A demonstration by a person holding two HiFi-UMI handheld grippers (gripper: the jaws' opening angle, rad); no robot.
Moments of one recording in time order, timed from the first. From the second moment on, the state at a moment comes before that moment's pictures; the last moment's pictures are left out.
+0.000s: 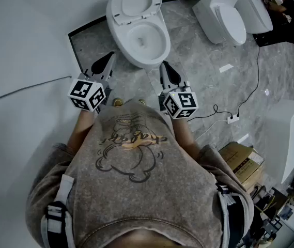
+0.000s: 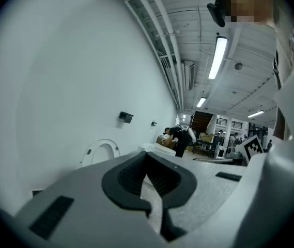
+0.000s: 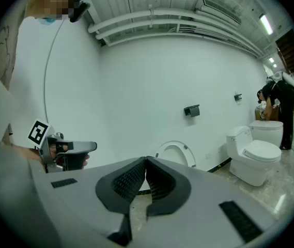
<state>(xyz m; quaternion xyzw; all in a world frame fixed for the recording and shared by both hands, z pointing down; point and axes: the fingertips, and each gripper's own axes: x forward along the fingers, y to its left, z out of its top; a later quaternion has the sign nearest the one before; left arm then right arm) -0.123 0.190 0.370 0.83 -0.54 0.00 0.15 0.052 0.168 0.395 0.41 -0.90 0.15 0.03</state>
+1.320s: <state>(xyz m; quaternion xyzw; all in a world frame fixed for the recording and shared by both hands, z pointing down) -0.212 -0.055 0.380 0.86 -0.49 0.01 0.16 -0.034 -0.049 0.397 0.46 -0.87 0.17 0.03</state>
